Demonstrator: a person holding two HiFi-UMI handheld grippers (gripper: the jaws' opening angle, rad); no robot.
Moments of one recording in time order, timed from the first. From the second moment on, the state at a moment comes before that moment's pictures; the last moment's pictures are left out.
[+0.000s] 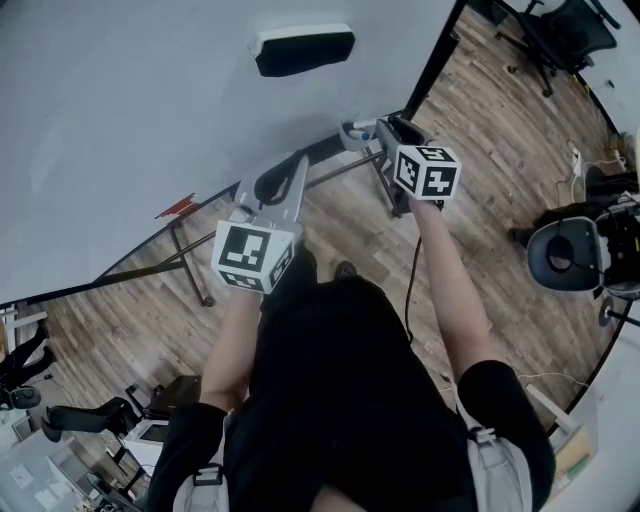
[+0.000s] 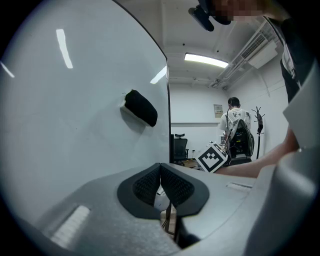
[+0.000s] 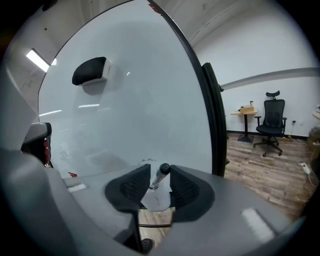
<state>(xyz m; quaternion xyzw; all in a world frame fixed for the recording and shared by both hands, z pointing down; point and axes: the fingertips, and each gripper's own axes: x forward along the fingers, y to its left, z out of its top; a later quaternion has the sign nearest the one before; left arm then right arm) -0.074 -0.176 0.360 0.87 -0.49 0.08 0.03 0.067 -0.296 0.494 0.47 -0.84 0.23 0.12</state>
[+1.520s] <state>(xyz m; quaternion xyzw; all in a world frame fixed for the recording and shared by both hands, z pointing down) -0.032 -0.149 0.352 0.90 -0.43 0.07 0.03 0.082 -0.184 0.398 0.46 -0.88 0.05 0.10</state>
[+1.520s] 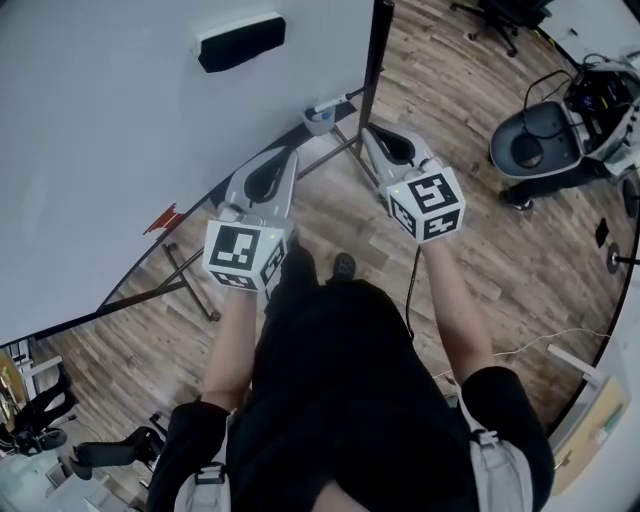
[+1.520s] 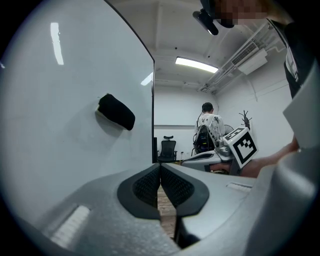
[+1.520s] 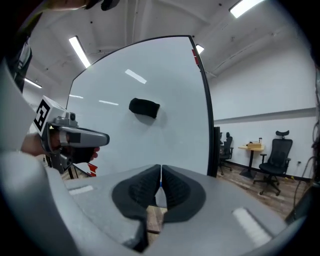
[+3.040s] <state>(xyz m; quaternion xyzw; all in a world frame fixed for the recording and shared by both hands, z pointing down) -0.050 -0.135 0.355 0.89 -0.44 0.06 0.03 0.043 -0.150 0.372 0.42 -0.90 0.07 0.04</state>
